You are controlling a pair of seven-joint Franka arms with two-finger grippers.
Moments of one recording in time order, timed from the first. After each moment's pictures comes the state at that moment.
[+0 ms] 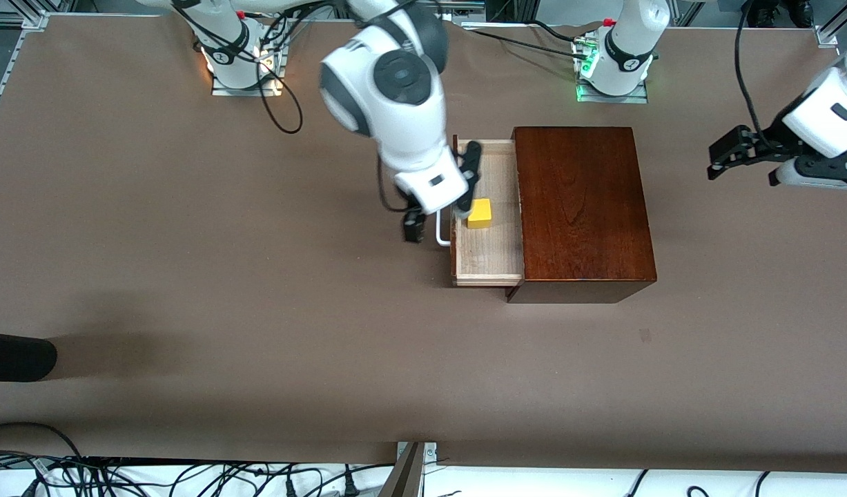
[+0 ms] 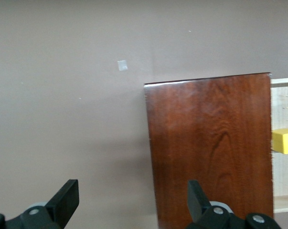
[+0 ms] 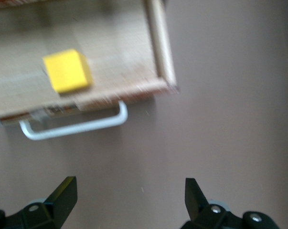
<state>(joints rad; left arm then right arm) -0.25 -0.02 0.16 -1.63 -0.01 1.61 -0.03 0.69 0.71 0.03 -0.95 -0.03 1.72 -0.61</state>
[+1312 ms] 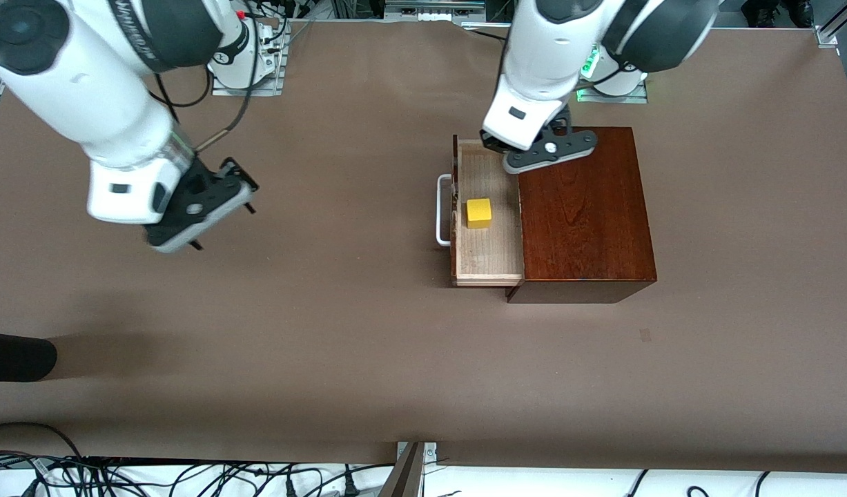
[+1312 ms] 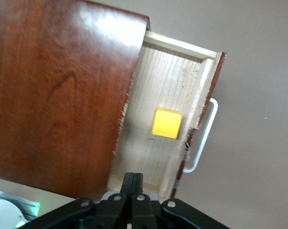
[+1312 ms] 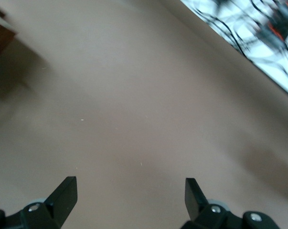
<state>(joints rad) -0.63 0.24 -0.03 -1.46 -0.05 1.59 -0.97 0.30 0.24 0.03 -1.39 -0.02 1.75 -0.27</state>
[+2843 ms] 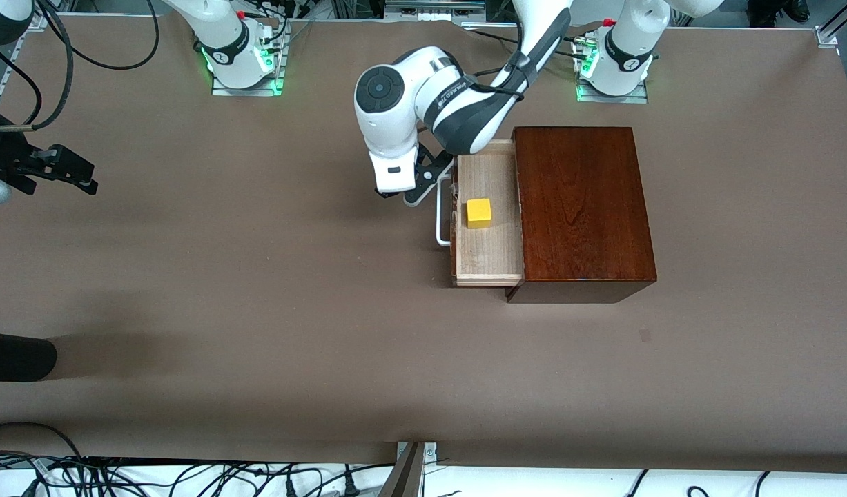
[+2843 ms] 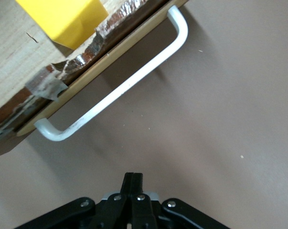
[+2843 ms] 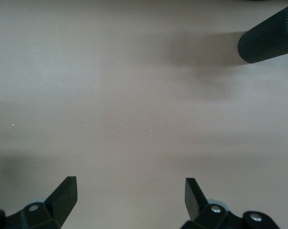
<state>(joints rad) -0.86 0.70 -0.02 -1.27 -0.05 1.90 -1.80 0.15 0.04 -0.18 -1.62 -0.02 1.69 -0.03</state>
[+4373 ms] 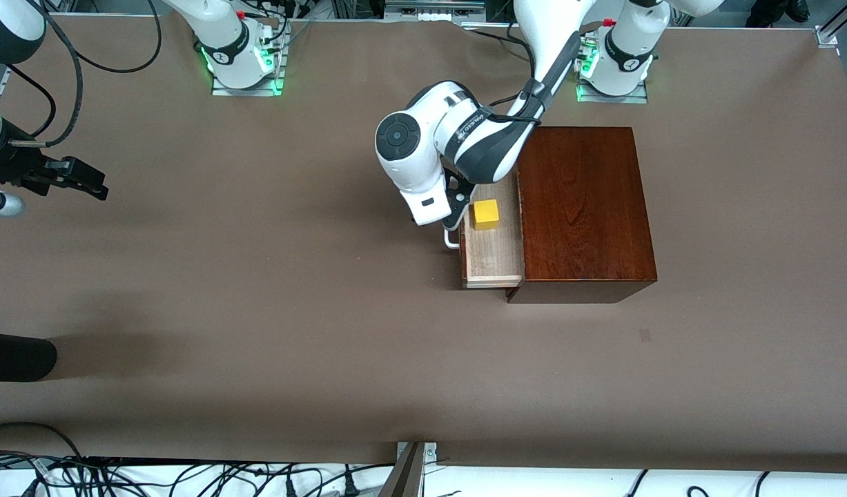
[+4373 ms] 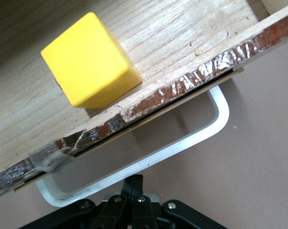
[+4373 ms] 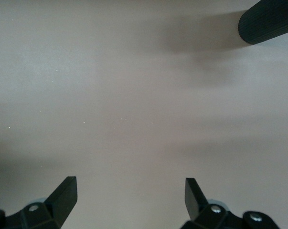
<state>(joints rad) -0.83 0.73 0.04 -1.27 -0.01 1.79 -1.91 0.16 0.06 -0.18 -1.62 -0.02 1.67 0.04</state>
